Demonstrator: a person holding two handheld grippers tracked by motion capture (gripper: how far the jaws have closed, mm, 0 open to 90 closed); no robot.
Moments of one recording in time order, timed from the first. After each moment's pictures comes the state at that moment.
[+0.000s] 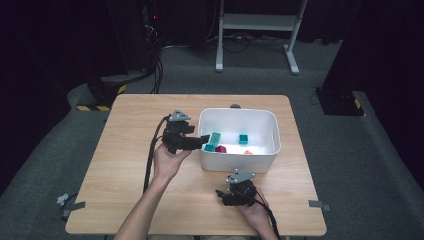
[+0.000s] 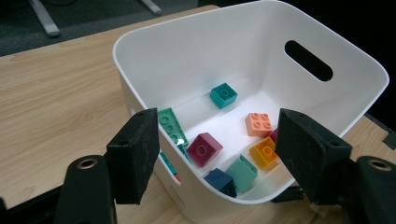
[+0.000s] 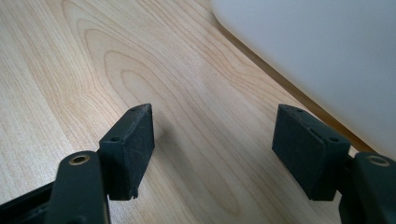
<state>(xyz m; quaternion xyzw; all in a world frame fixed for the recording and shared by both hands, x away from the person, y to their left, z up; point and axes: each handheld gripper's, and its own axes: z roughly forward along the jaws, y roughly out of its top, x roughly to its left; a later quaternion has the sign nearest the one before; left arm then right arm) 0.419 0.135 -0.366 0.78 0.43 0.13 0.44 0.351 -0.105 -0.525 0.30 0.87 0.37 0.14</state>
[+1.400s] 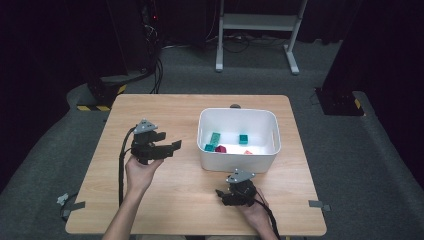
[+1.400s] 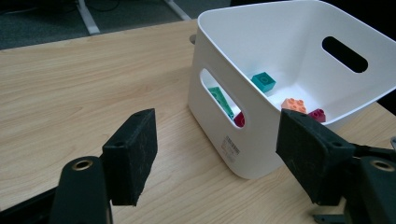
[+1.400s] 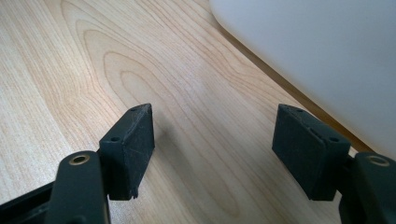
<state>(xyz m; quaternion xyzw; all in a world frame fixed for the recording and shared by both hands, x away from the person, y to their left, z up) 0.383 0.206 -0.376 0.74 0.47 0.17 0.45 0.352 -0.105 -0.525 0.30 0.87 0.37 0.14</state>
